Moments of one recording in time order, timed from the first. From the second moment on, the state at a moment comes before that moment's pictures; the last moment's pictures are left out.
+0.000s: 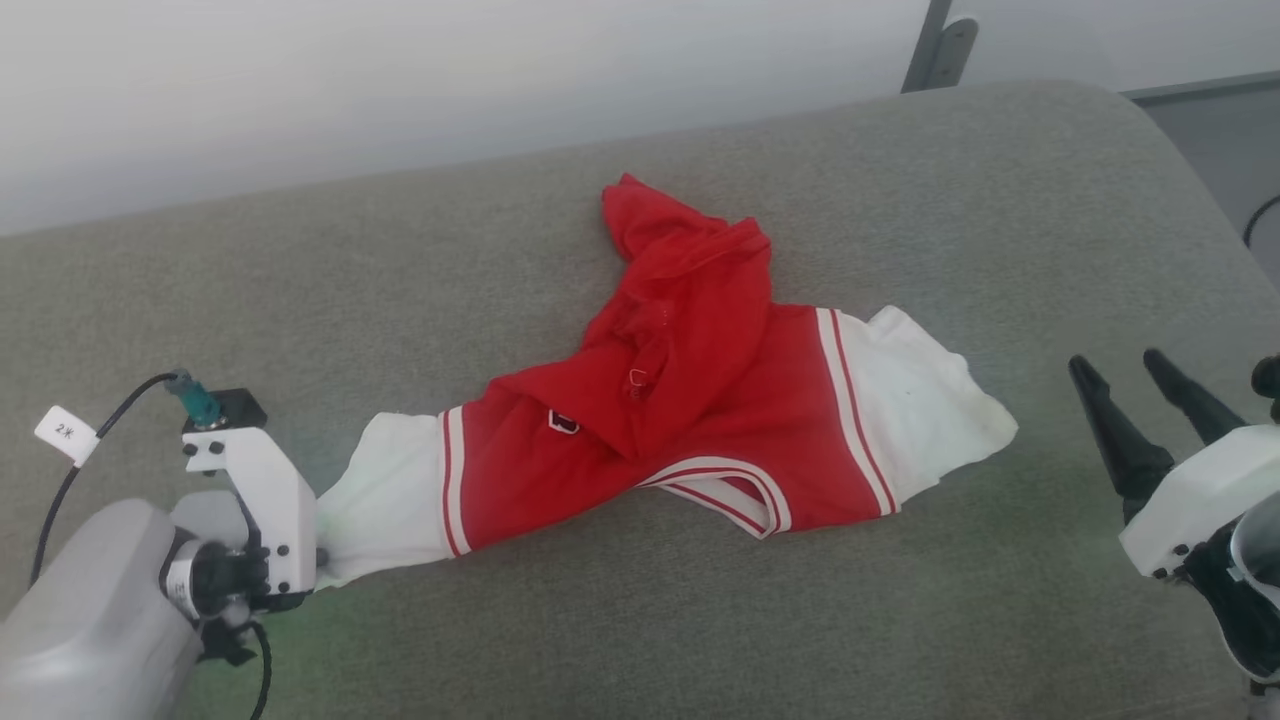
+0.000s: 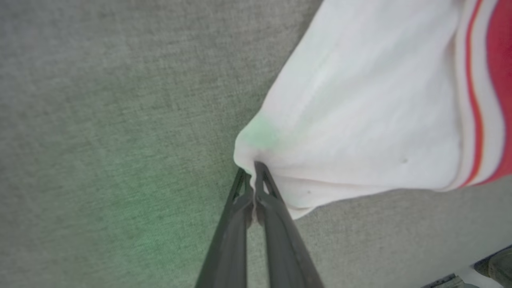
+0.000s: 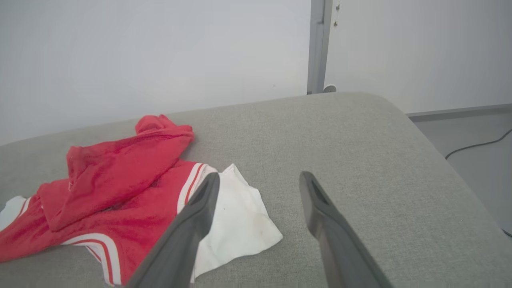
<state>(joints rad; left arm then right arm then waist) -0.58 0.51 -0.53 0.72 -0.92 0.03 0.78 -0.19 -0.34 -0.04 0.03 0.53 0.13 0.29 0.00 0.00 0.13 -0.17</state>
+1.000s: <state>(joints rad) -0.74 0.41 -0.56 0.72 -0.90 -0.01 0.73 -0.51 -0.50 0.22 0.60 0.70 0.13 0.70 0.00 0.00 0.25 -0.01</state>
